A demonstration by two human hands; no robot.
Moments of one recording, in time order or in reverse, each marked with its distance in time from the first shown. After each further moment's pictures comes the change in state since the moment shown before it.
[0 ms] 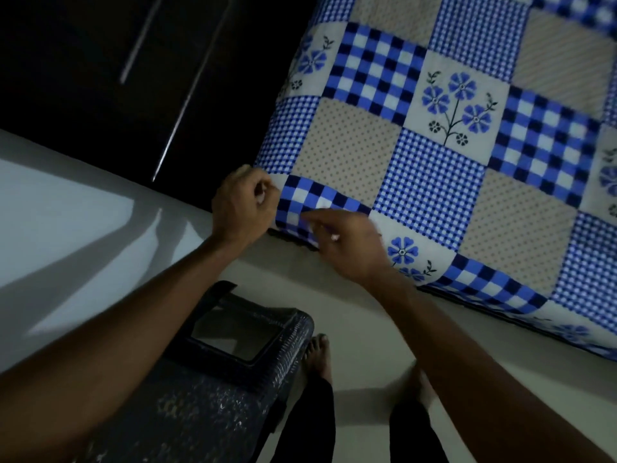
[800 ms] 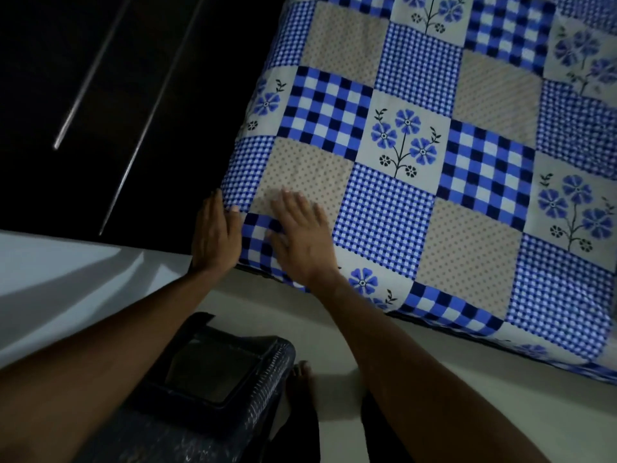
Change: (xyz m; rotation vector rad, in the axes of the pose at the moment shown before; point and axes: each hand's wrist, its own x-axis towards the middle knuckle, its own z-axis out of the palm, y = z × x) left_hand 0.018 -0.022 0.060 0.077 -0.096 -0.274; right_hand 0.045 0.038 0.015 -0.378 -0.075 0.061
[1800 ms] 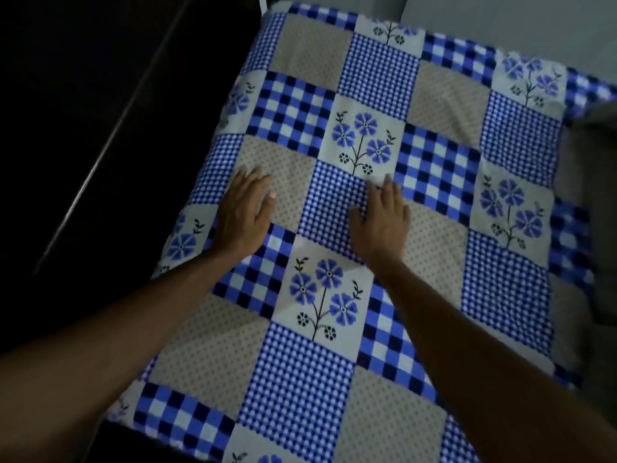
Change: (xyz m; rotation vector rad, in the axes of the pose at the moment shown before) left_hand 0.248 0.242 0.068 0.038 -0.016 0.384; right_hand 0.203 0.267 -0.193 -0.089 0.229 0.448
